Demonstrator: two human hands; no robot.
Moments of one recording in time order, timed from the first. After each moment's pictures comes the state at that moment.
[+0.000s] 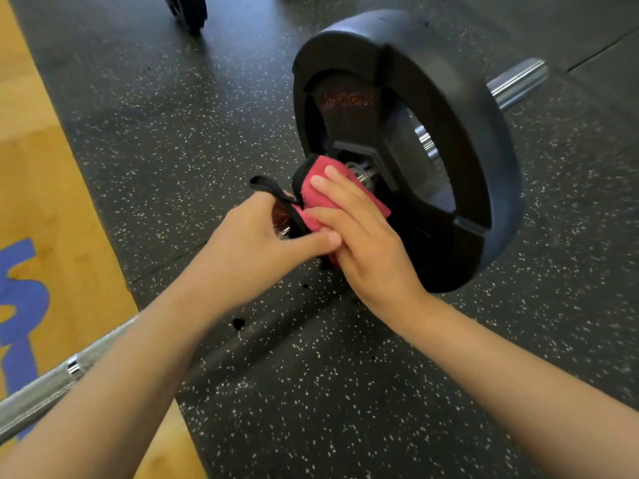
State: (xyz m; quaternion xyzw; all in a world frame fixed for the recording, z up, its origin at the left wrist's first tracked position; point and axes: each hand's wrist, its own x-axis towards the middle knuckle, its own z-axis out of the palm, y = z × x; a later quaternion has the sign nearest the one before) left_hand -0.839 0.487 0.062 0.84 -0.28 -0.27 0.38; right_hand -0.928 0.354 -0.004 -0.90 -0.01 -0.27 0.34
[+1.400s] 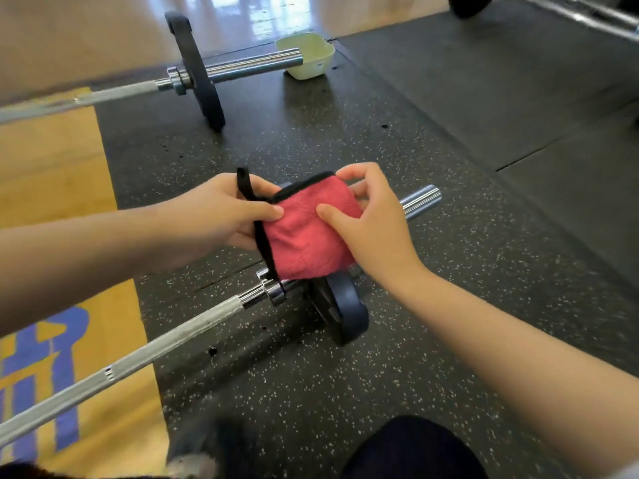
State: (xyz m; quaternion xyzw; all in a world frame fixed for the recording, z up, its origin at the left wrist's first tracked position) left_hand -0.856 0.411 0.263 0.75 -0.15 -0.38 0.52; right_hand -0.951 0.258 0.208 -0.80 0.18 -0.21 0.53
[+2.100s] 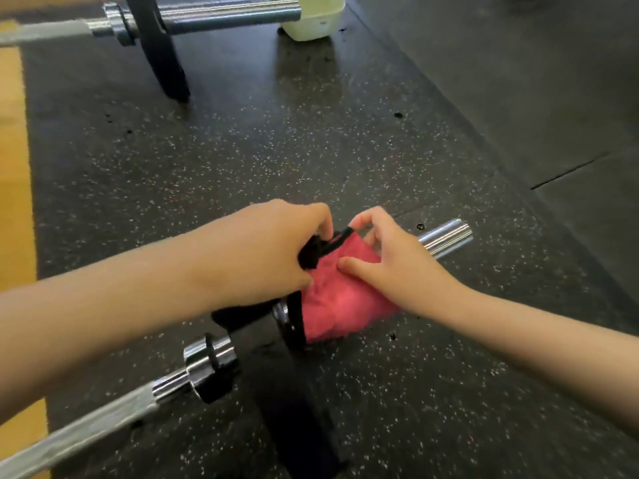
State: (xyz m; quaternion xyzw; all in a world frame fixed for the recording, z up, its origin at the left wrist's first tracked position) left_hand -0.780 0.288 0.185 0.87 -0.43 -0.23 0.08; right_hand -0.871 0.127 0.118 -0.89 0.16 0.06 0.43
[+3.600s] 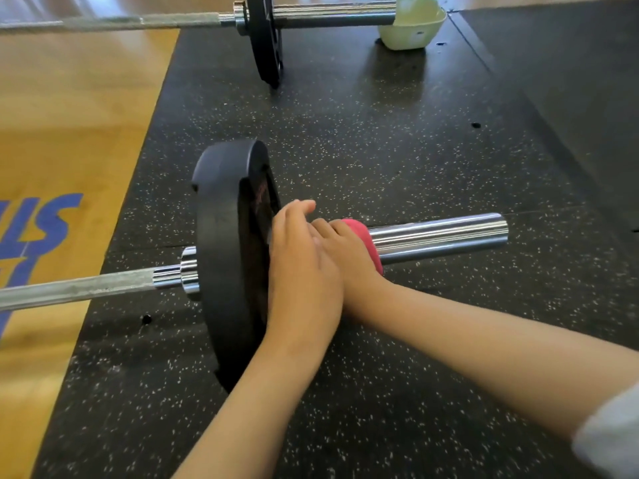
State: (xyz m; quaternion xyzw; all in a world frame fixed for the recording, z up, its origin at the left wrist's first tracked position) left_hand -0.928 0.225 0.087 0.89 0.03 0.08 0.45; right_hand -0.880 0.160 0.028 -0.96 -0.25 -0.10 0.05
